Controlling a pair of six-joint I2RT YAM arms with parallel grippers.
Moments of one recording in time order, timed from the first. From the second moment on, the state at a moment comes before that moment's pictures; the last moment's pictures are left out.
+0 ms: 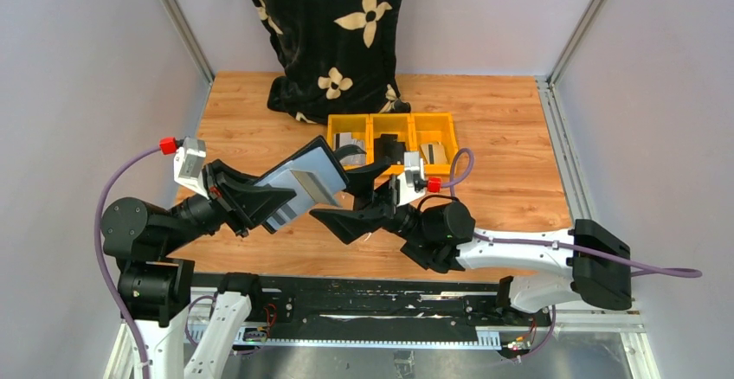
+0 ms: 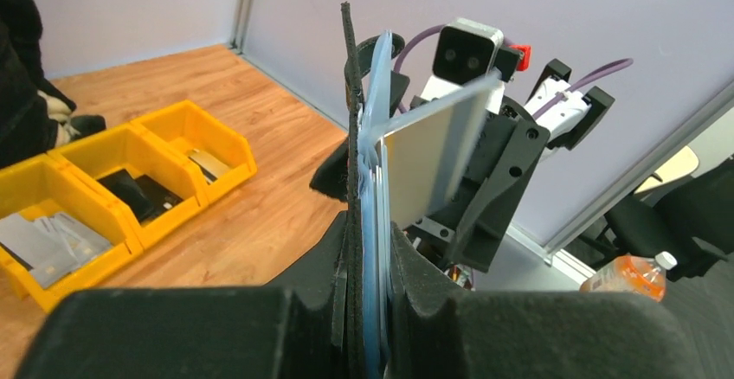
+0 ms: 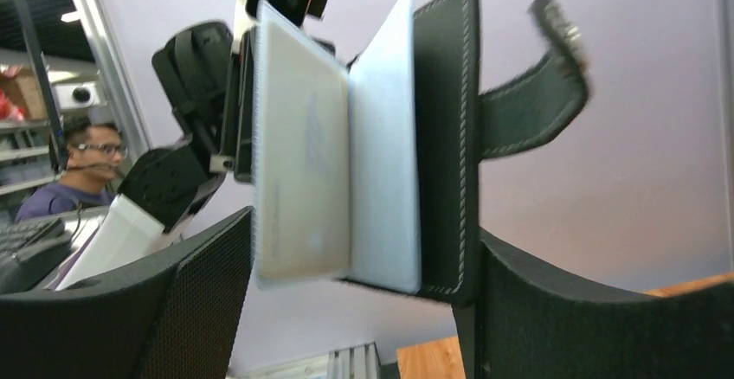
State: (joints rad) left arm -0.05 0.50 1.15 -0.40 0.97 -0.59; right arm 1.28 1.30 0.78 1.22 -0.08 0.33
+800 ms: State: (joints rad) left arm -0.05 0.53 1.27 -0.72 1.07 -0.18; right arm 1.08 1.18 1.06 0.47 -0.49 0.52
